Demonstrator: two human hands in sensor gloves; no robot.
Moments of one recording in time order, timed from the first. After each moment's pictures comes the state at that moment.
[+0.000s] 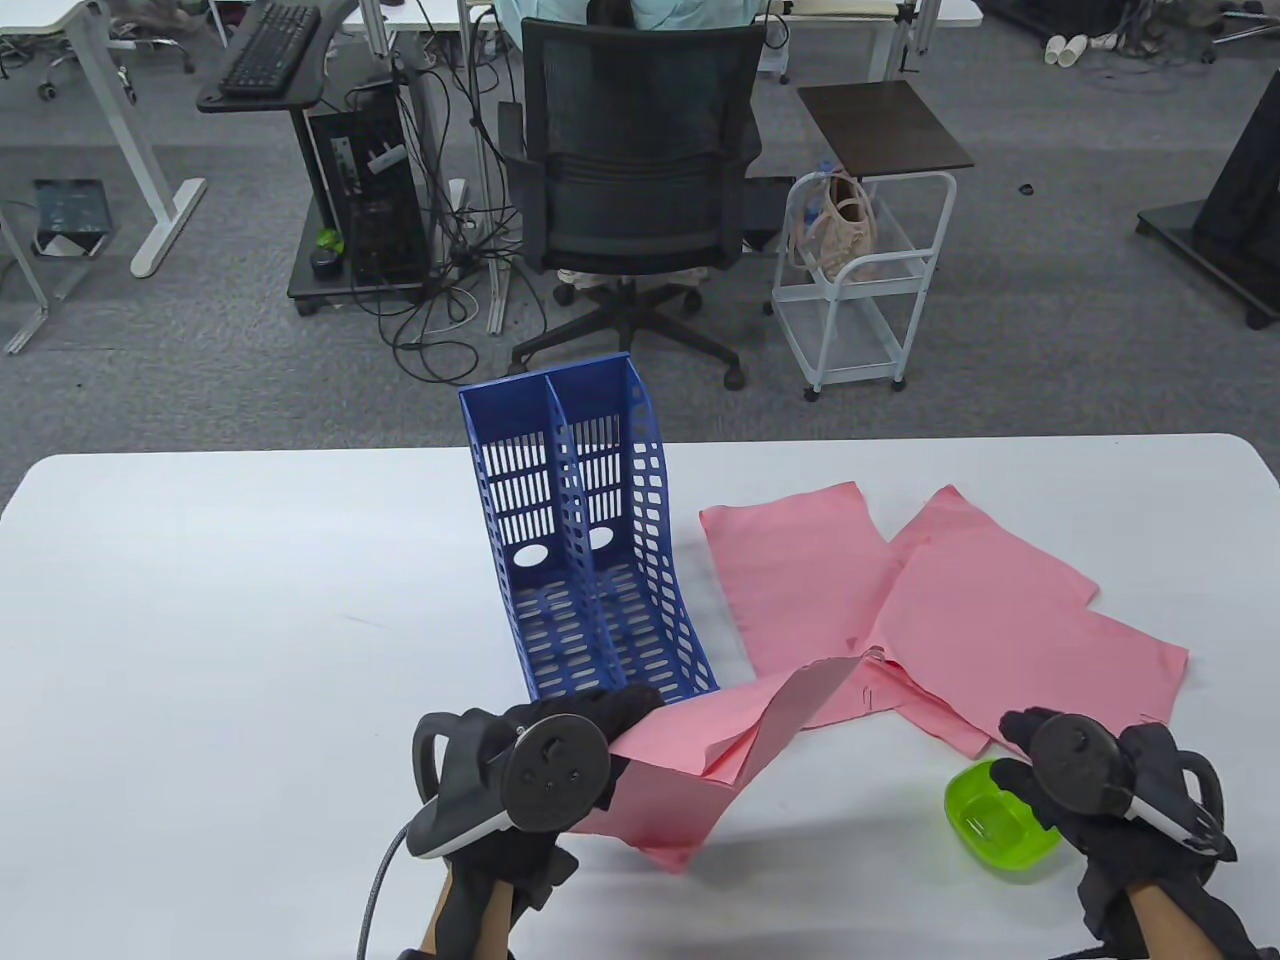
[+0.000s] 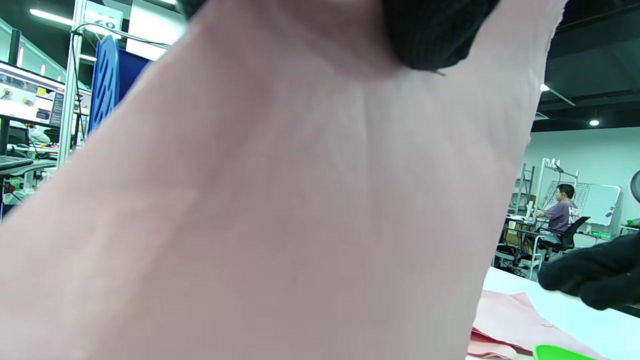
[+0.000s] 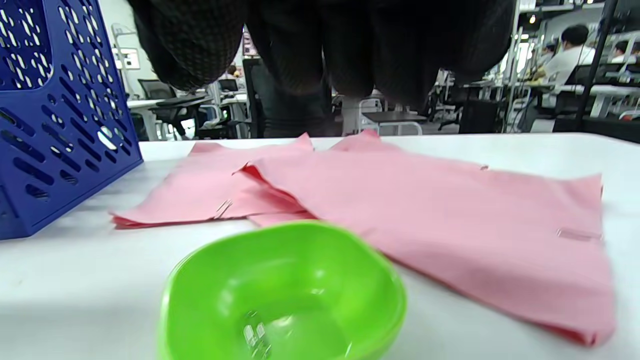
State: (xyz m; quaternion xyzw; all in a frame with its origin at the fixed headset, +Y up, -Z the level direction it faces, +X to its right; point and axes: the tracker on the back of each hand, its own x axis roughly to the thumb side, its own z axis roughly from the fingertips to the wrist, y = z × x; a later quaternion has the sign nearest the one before) left_hand -0.117 -0.570 -0.282 0.08 -0.22 0.11 0.97; right_hand 0.320 -0.675 -0.318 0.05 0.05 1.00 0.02
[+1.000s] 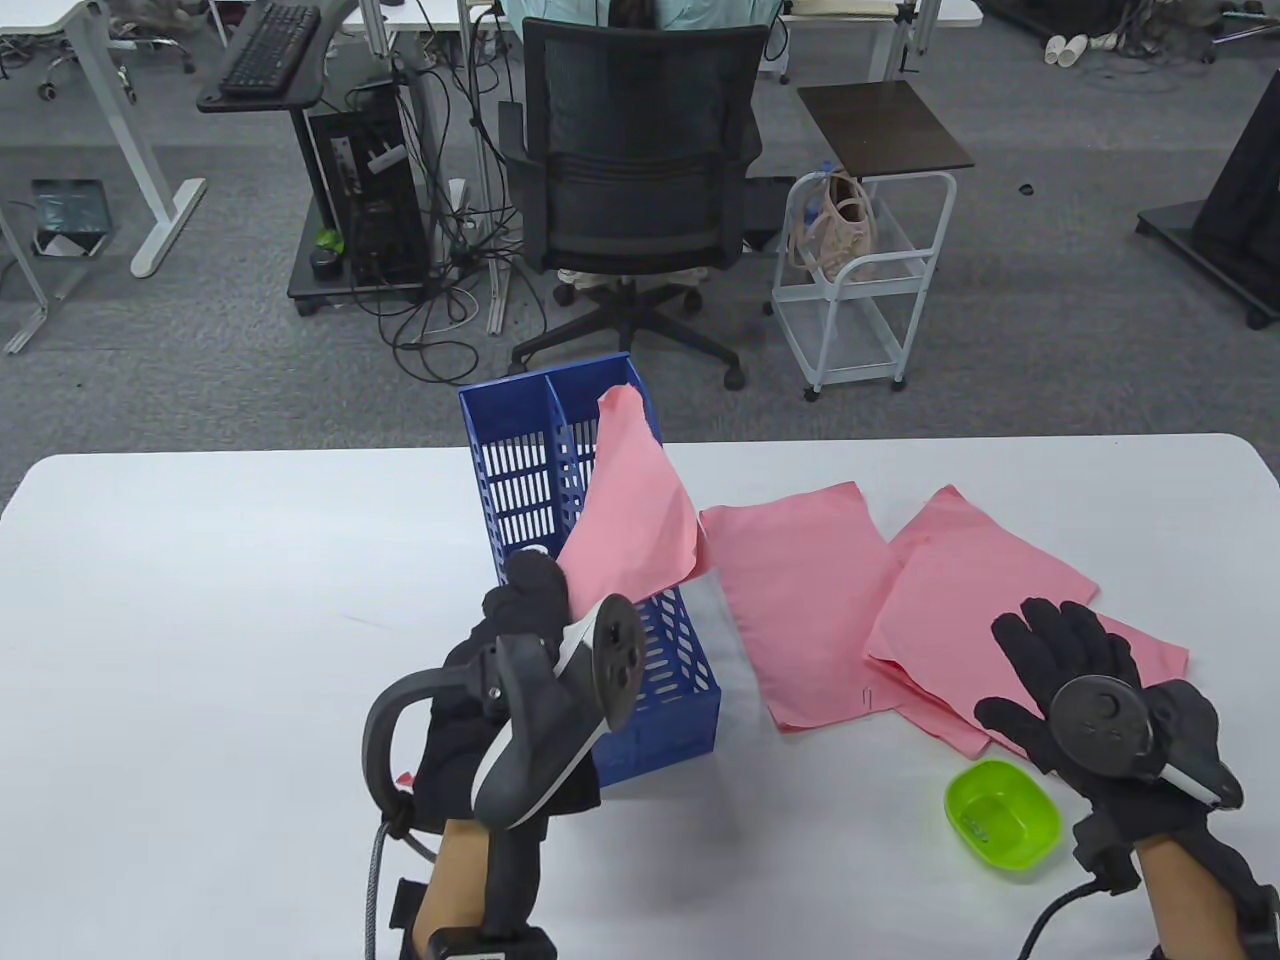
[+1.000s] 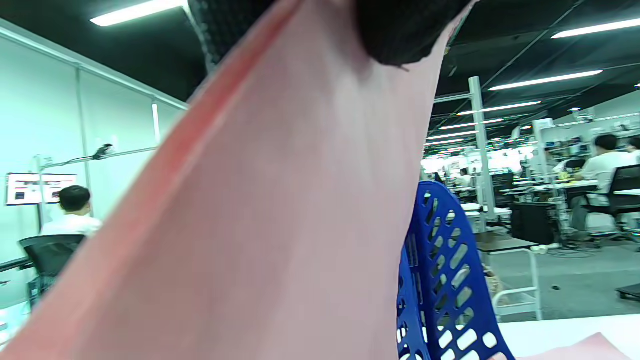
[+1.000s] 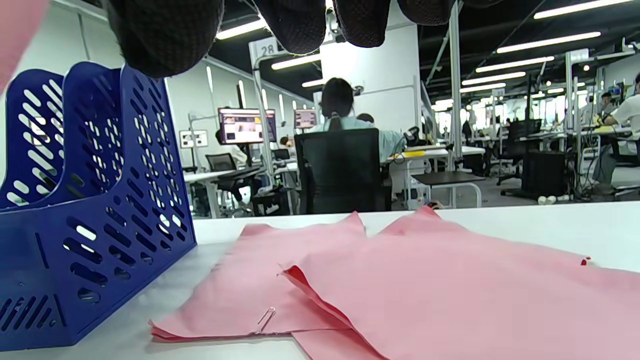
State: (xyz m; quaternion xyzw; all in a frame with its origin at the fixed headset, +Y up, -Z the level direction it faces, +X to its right) left_hand -0.095 -0.466 -0.287 0.13 0.10 -0.06 0.99; right_hand 0.318 -0.643 -0.334 0.13 -0.05 0.99 0.08
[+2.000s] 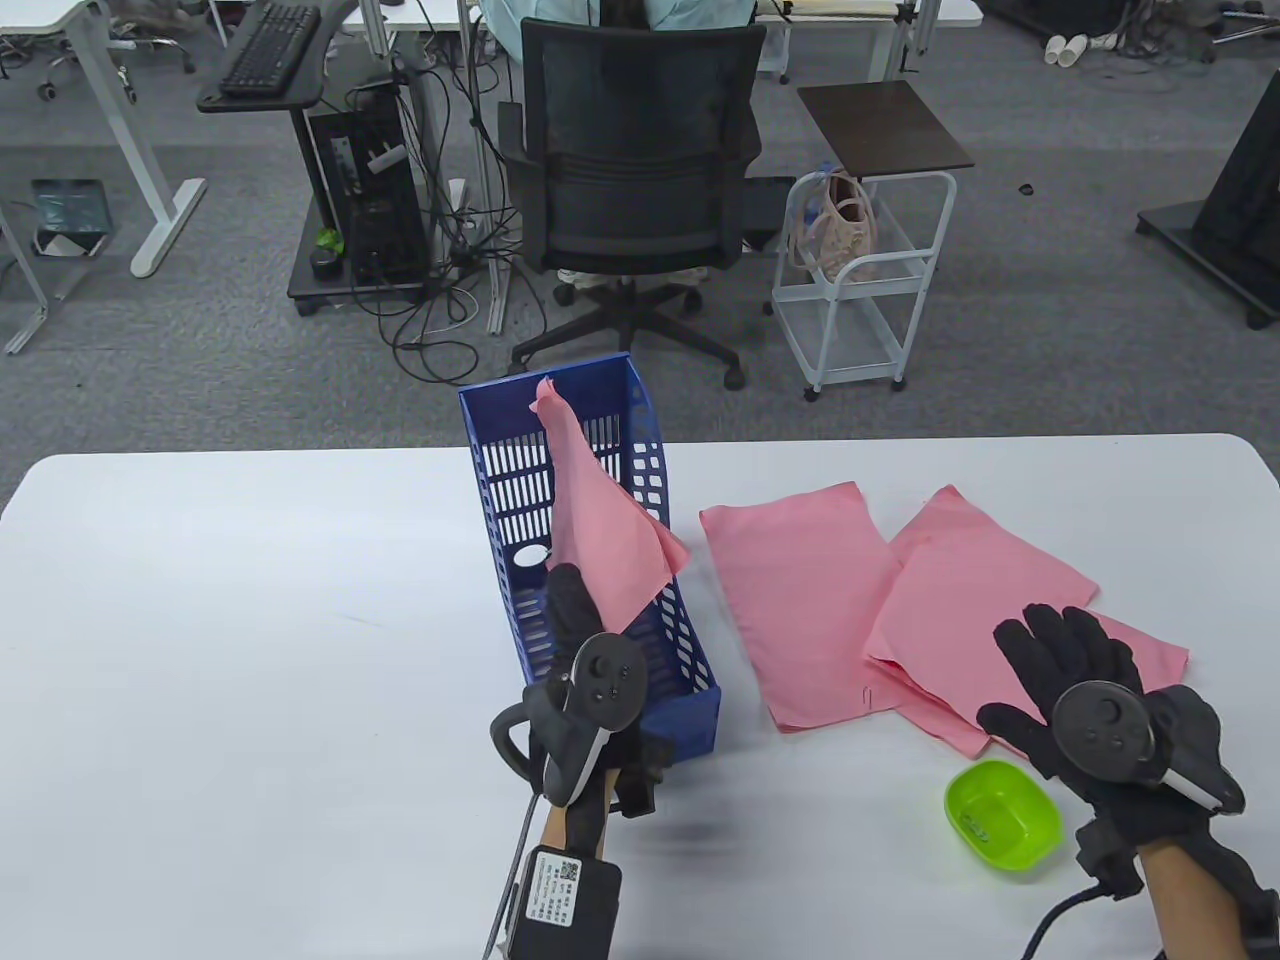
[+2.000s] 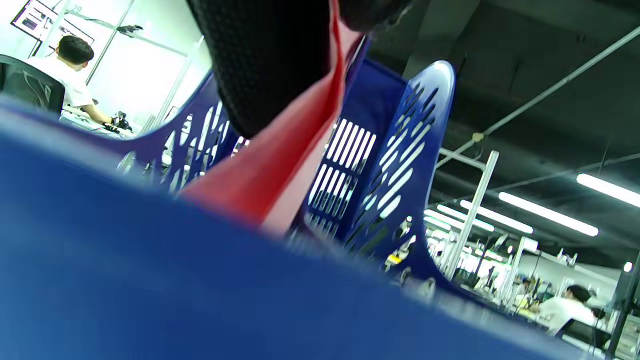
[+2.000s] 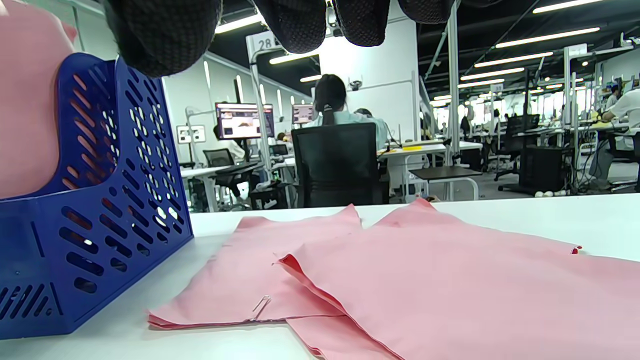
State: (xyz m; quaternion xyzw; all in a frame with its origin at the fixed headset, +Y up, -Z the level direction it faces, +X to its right) left_hand -0.089 -0.657 -0.365 0.17 0.09 0.20 0.96; right_hand 0.320 -0.648 -0.334 0.13 -0.04 0.99 0.08
